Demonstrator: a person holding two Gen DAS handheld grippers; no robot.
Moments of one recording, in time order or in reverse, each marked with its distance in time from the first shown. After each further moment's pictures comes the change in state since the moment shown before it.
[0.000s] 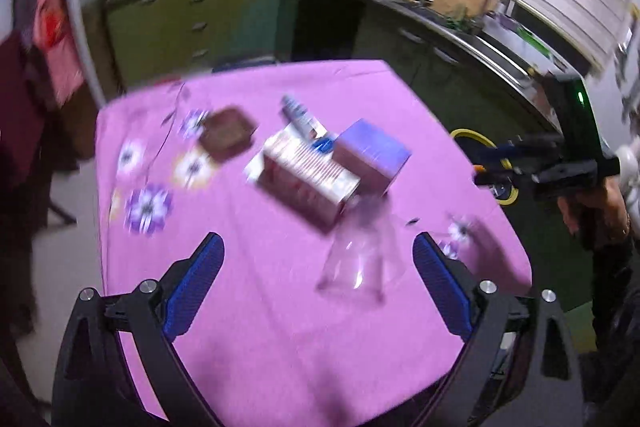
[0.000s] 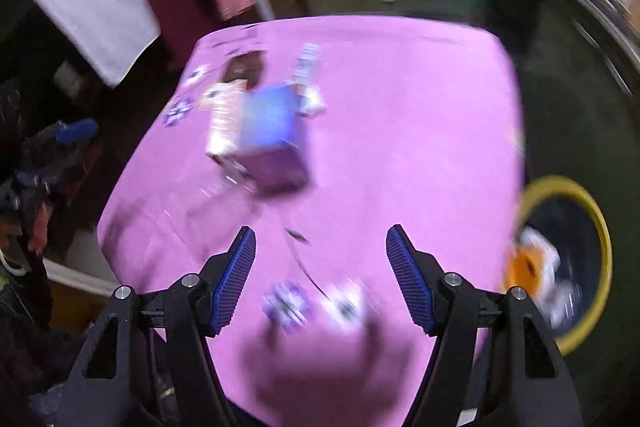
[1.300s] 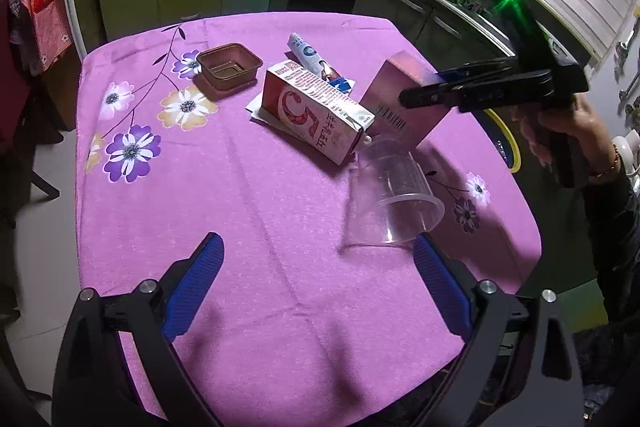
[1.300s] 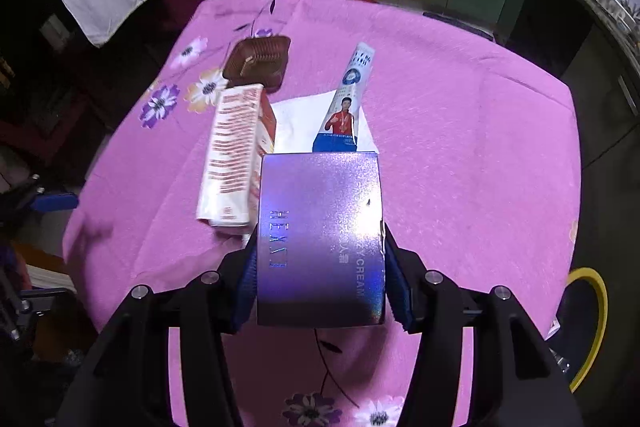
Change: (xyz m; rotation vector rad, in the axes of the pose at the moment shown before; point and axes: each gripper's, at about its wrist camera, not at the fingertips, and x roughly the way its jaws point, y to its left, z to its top) left arm 0.038 0.021 -0.035 0.001 0.107 -0.057; right arm 0.093 0.036 0.072 -0.084 0.092 -0.069
